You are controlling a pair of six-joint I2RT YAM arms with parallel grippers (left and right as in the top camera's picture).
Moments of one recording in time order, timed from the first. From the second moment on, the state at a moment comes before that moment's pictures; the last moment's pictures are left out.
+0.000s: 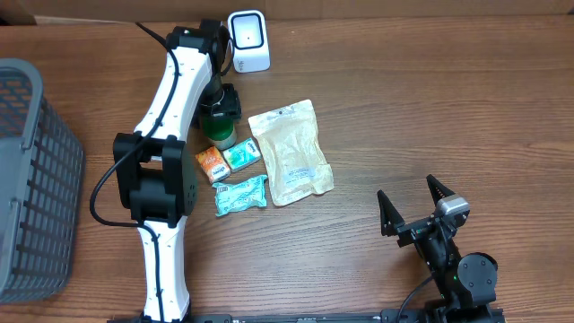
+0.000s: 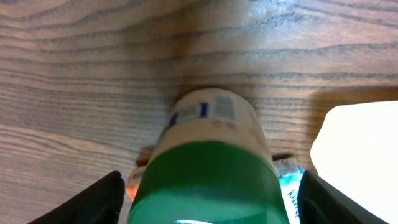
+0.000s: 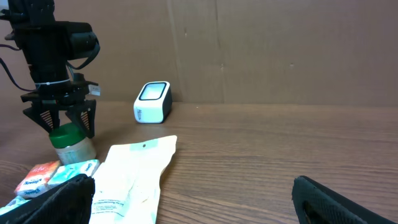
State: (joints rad) left arm -0.16 2.34 2.12 -1.40 -0.05 -0.37; right arm 0.15 0.01 0.02 -0.02 -0.18 0.12
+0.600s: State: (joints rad) left arm -0.10 2.09 2.43 -1.64 0.01 -0.15; right arm 0.15 0.01 0.02 -0.02 -0.18 0.12
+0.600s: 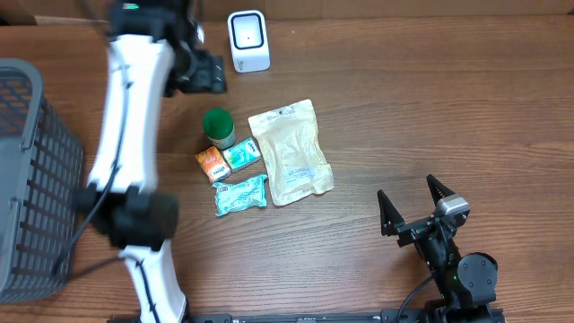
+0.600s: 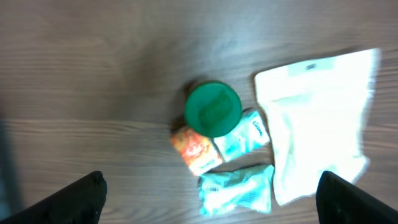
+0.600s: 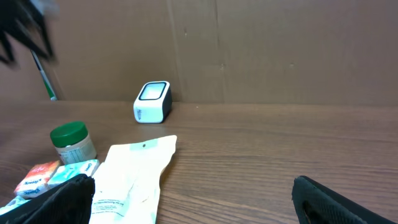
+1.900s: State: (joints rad) left arm 0.33 1.79 2.50 -1.69 0.09 -0.08; right arm 0.15 0.01 0.02 0.02 -0.18 0.12
